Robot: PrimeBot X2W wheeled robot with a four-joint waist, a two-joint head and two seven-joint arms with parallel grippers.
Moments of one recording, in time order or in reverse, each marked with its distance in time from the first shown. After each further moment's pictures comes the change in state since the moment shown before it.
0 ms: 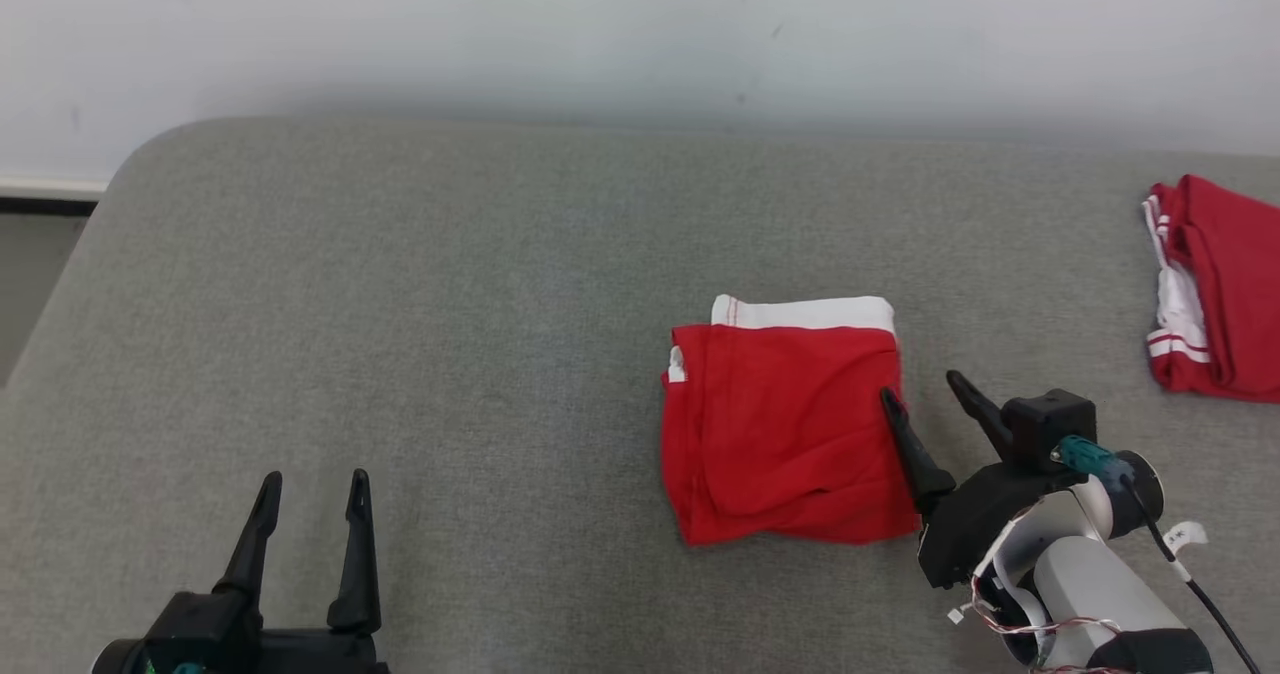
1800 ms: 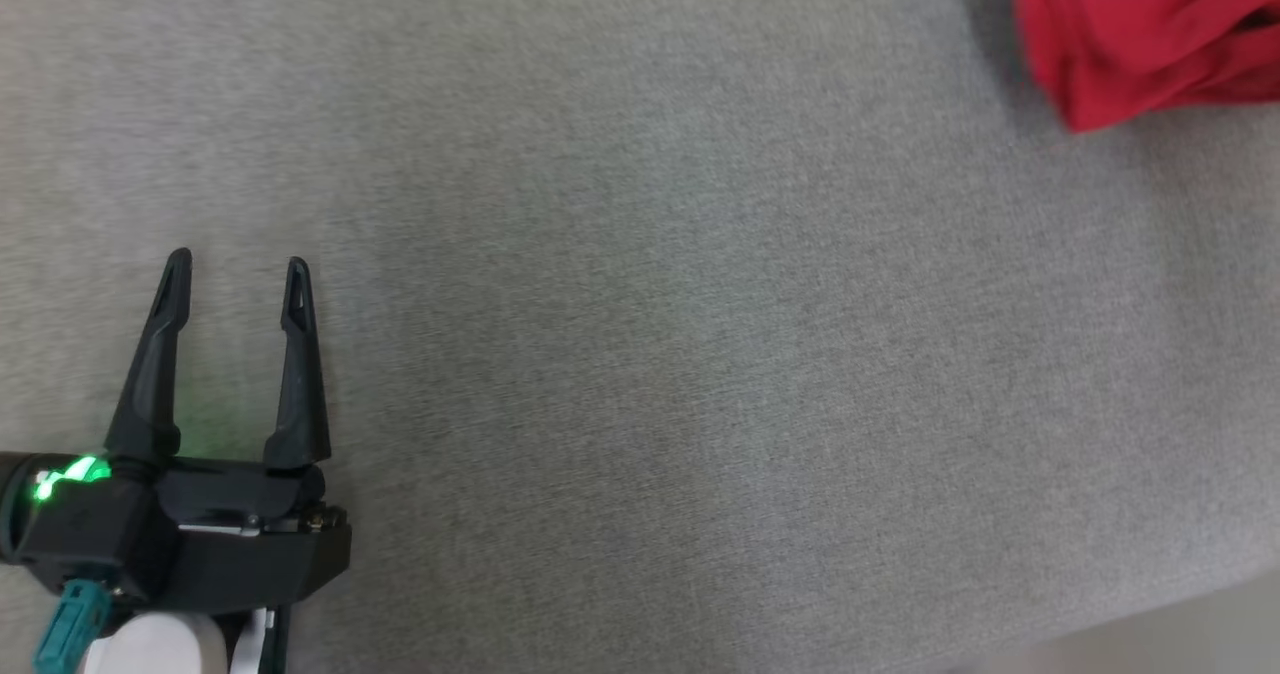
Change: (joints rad) left arm -0.186 0.049 -0.003 -0.258 0.052 -0.001 0.000; right arm -0.711 -0.546 0.451 0.127 0.337 0.000 -0.023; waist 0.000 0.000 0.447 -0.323
